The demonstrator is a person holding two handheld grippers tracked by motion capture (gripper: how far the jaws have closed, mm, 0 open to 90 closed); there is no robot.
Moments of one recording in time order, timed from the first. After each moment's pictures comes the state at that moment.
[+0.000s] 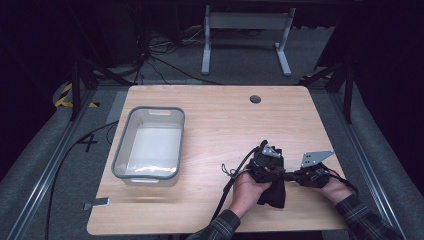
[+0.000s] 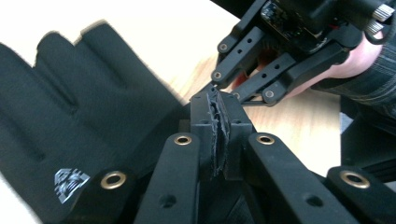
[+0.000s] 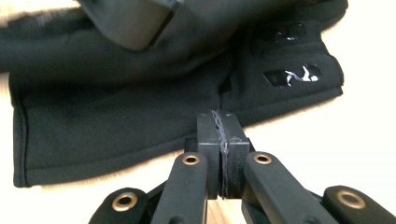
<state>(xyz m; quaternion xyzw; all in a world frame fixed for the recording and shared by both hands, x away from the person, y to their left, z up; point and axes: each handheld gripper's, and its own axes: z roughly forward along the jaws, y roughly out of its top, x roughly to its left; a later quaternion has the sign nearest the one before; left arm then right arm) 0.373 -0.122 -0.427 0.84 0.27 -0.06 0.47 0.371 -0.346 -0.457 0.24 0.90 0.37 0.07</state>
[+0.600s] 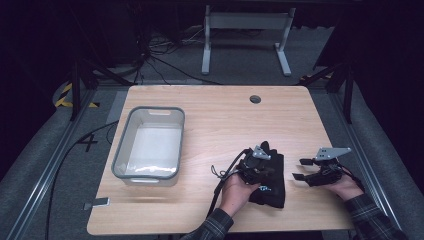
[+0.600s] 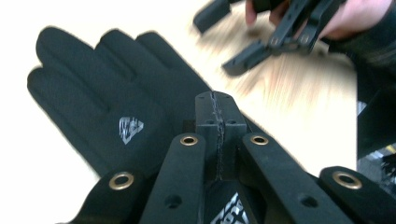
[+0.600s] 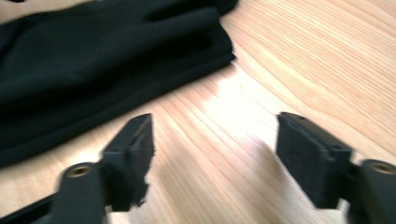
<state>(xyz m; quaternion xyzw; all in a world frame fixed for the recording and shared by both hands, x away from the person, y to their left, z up) 0.367 -0.093 -0.428 0.85 0.26 -0.02 0.45 0.379 -0.388 -0.457 0.32 0.86 0.38 0.11</state>
